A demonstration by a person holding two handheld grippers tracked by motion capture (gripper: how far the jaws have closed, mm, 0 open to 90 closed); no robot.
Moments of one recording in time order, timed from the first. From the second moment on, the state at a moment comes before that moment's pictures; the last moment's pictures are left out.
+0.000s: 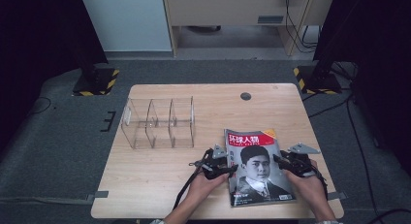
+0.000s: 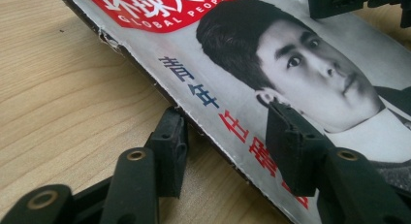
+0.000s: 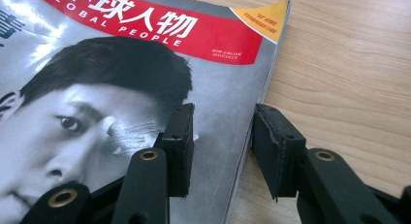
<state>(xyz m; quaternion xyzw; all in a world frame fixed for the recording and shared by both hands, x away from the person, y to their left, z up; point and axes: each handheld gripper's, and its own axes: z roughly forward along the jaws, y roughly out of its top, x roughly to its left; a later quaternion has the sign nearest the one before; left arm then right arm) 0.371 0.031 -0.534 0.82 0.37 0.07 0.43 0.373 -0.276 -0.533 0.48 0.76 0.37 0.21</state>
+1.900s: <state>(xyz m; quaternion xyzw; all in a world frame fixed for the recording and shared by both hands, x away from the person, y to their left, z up) 0.419 0.059 -0.493 0.82 0.38 0.05 0.43 0.377 -0.235 -0.536 0.44 0.79 0.39 0.16</state>
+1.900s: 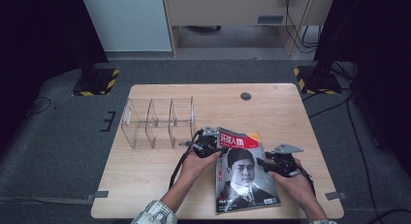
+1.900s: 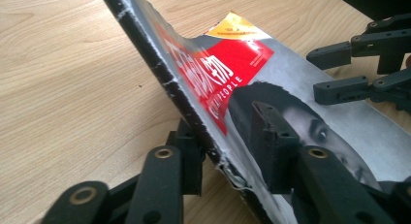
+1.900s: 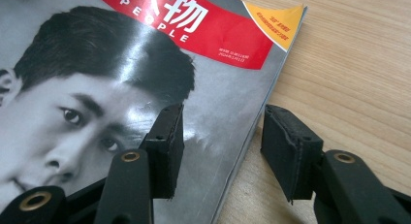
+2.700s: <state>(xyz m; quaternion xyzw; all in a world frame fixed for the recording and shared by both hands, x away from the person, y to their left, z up) 0.441 0.027 -0.472 0.84 0.37 0.03 0.40 0.376 -0.231 -0.536 0.44 0.79 0.39 0.16</state>
